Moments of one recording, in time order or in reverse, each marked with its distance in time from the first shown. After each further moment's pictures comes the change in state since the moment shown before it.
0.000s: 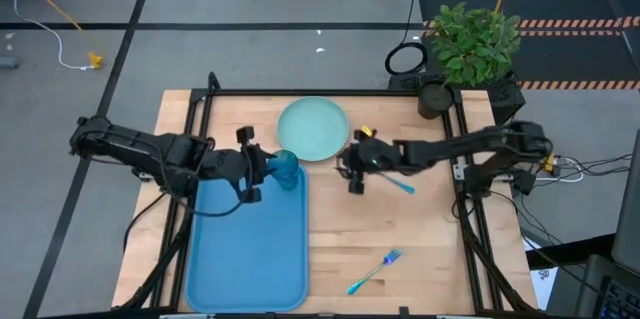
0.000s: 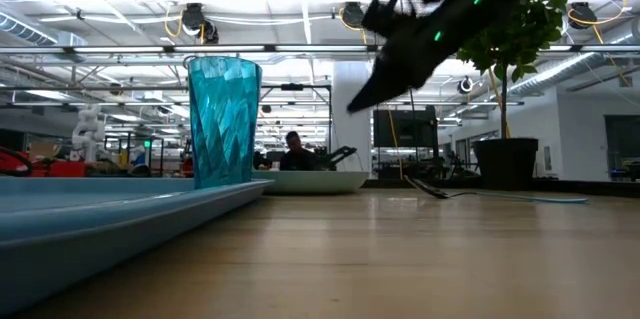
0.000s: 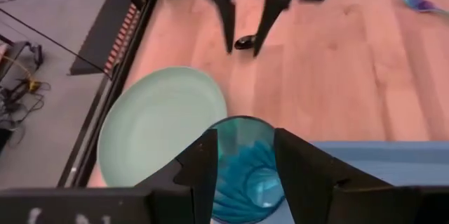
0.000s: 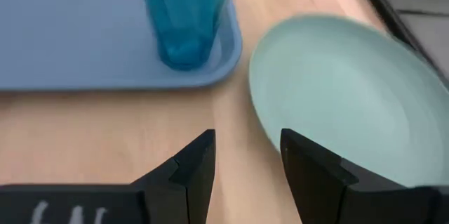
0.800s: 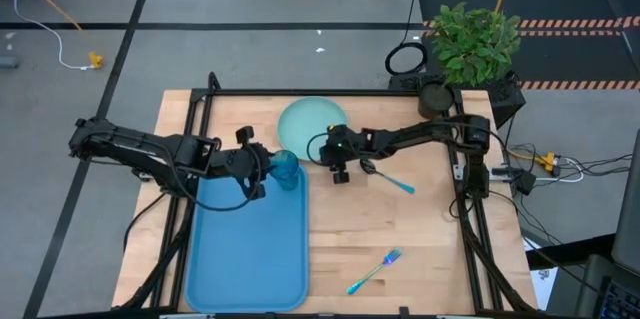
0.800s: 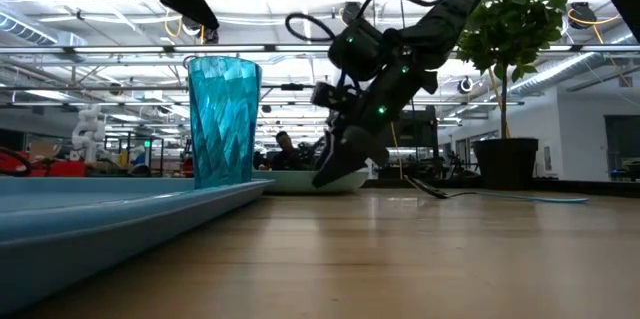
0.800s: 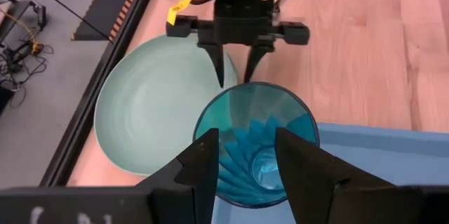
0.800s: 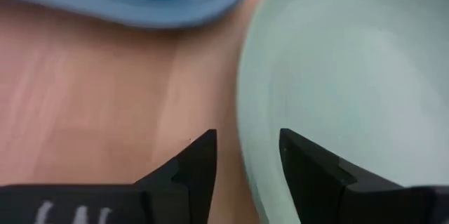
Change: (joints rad) left arm 0.050 0.000 -0.087 0.019 0.005 -0.084; right arm -0.173 0.406 0.239 -0.004 -0.188 -0.338
